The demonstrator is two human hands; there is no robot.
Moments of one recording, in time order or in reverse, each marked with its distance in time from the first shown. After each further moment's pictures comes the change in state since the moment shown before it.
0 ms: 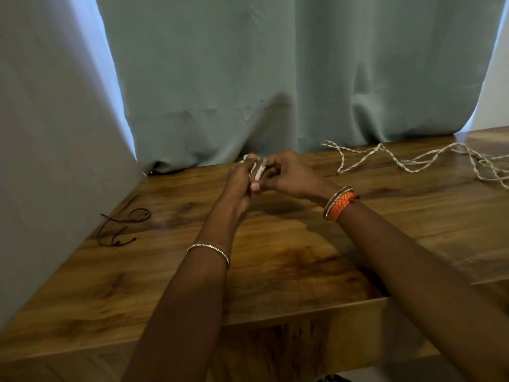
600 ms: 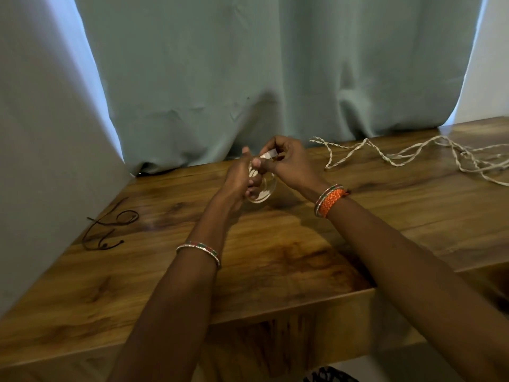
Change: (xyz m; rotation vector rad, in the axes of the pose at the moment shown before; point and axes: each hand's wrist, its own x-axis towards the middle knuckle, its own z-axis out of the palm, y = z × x) left_hand -0.020 0.008 0.022 0.253 -0.167 -0.139; right_hand 0.003 0.019 -0.009 0.122 0.348 0.006
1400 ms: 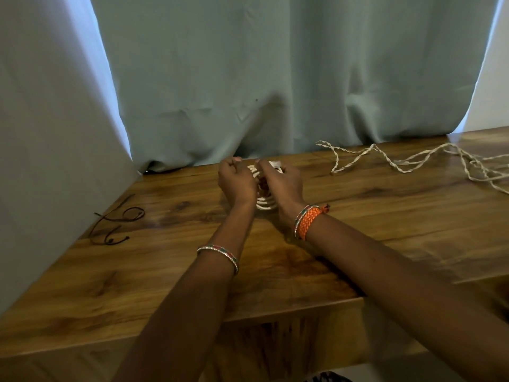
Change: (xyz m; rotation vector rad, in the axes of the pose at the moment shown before) left_hand 0.009 -0.015 0.006 0.082 0.813 0.404; right_hand -0.018 0.003 0.051 0.375 0.360 0.395
